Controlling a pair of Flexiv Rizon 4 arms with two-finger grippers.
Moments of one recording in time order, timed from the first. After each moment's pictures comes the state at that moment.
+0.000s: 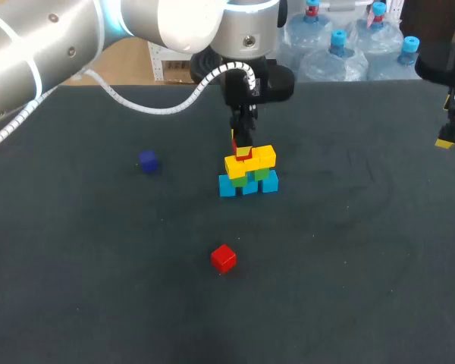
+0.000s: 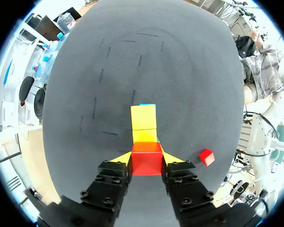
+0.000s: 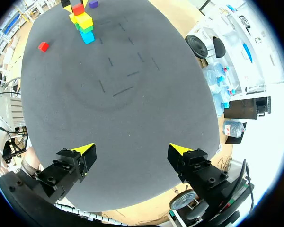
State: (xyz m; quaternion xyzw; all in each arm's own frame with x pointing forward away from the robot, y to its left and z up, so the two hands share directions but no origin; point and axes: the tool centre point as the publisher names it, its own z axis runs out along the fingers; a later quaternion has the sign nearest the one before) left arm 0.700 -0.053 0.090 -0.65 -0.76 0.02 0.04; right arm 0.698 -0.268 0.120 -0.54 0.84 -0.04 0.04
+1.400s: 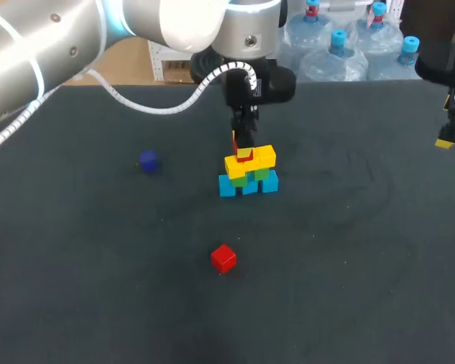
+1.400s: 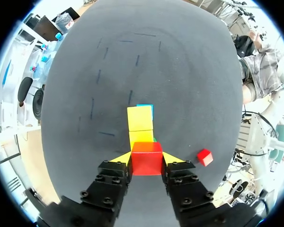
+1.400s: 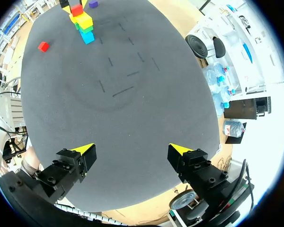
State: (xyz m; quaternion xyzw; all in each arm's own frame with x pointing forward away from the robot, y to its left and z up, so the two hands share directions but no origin) left arm 0.696 -0.055 0.090 -0.65 -0.76 0.03 0.05; right arm 0.698 -0.268 0.120 -0.54 0.84 -0.04 0.04
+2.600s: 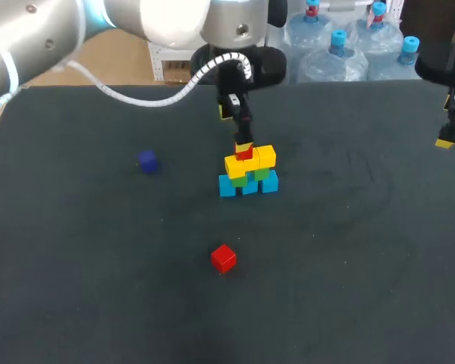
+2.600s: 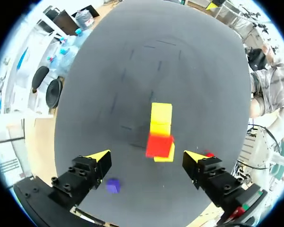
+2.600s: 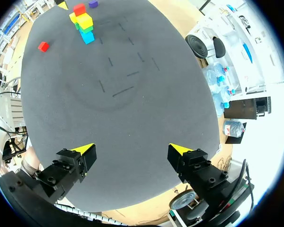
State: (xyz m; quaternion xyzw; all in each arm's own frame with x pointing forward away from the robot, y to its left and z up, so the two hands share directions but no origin) left arm 0.711 -0.040 0.115 -0.60 -0.80 -0.01 0.00; right arm 0.698 -0.268 0.120 -0.54 0.84 -0.04 0.04
